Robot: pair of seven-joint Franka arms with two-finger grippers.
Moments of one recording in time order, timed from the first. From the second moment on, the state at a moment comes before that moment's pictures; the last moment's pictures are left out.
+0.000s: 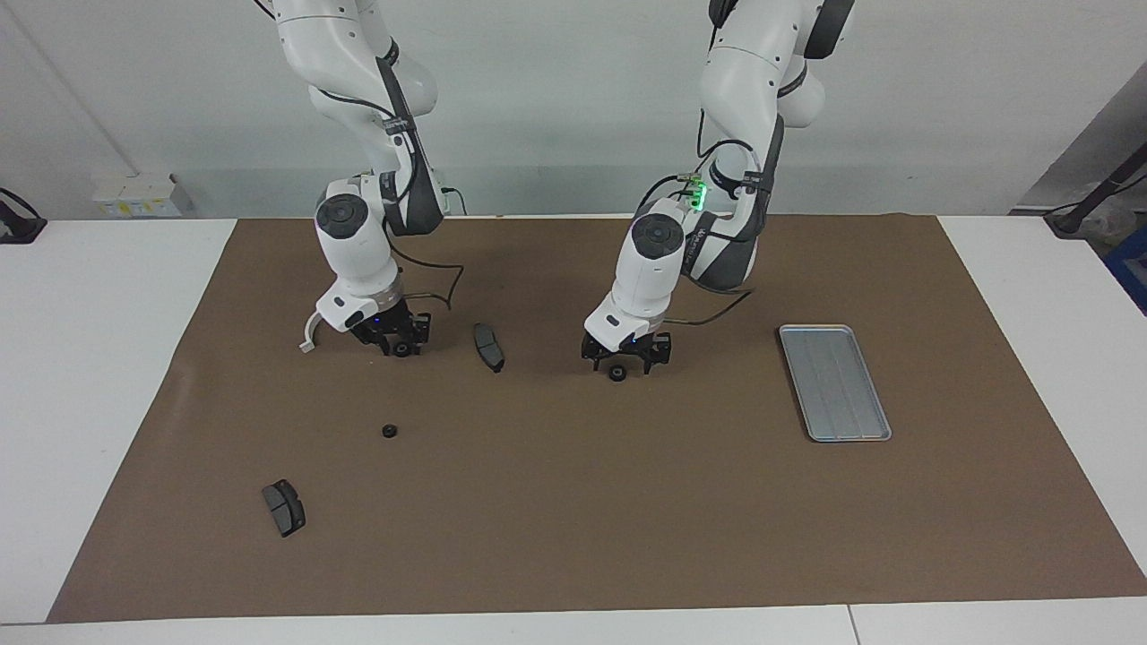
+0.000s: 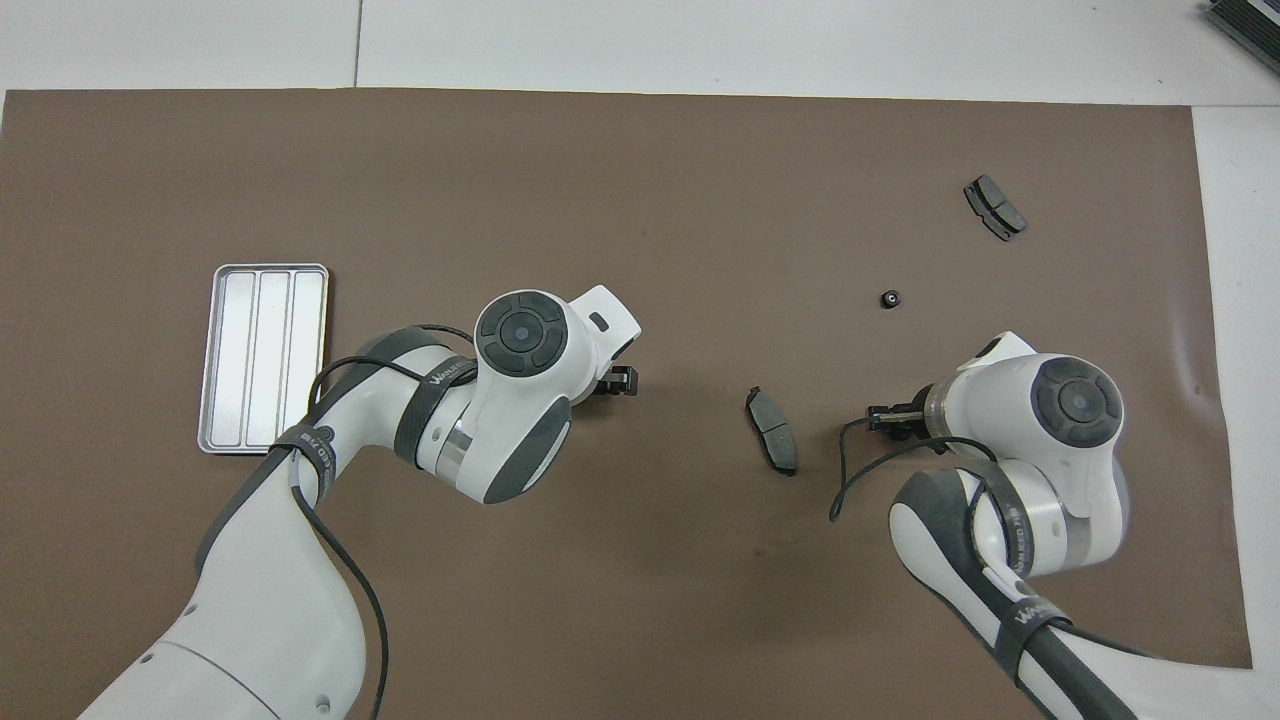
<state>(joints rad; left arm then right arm) -0.50 0.41 -0.12 -1.89 0.00 2.34 -0.46 0.04 0.08 0.10 -2.39 -0.02 2.50 0.17</state>
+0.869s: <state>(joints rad) -0.51 0.42 -0.12 -1.87 0.00 2.31 -0.45 0.04 0.09 0.10 -2.39 -0.02 2.52 0.17</state>
